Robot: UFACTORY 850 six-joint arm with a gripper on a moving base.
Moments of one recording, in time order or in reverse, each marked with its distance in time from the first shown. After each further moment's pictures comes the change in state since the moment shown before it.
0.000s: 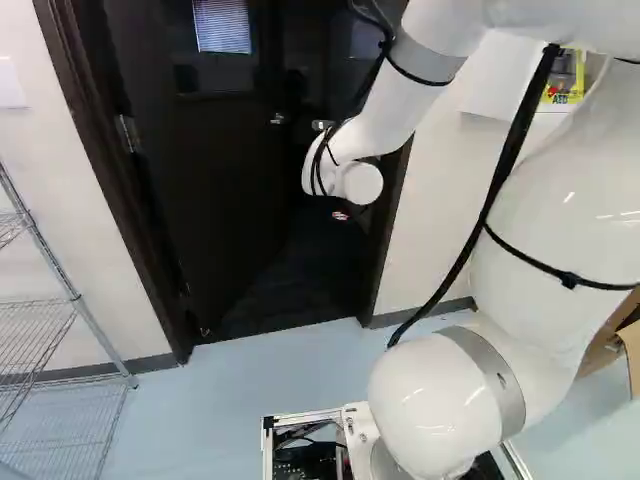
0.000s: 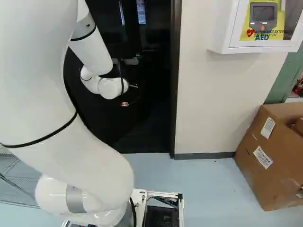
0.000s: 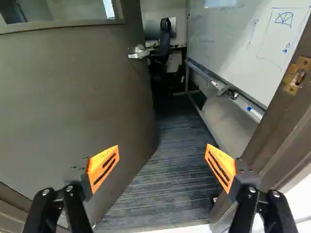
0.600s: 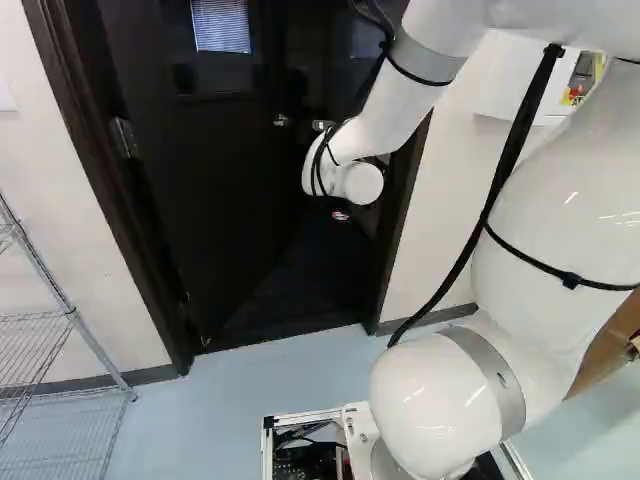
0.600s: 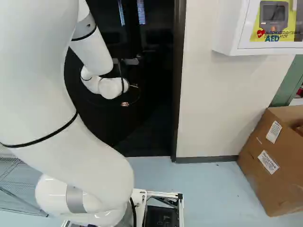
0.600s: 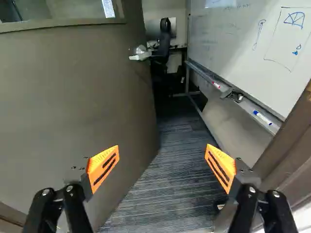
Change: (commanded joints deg) arm 0.0 0.0 0.0 0.0 0.0 0.0
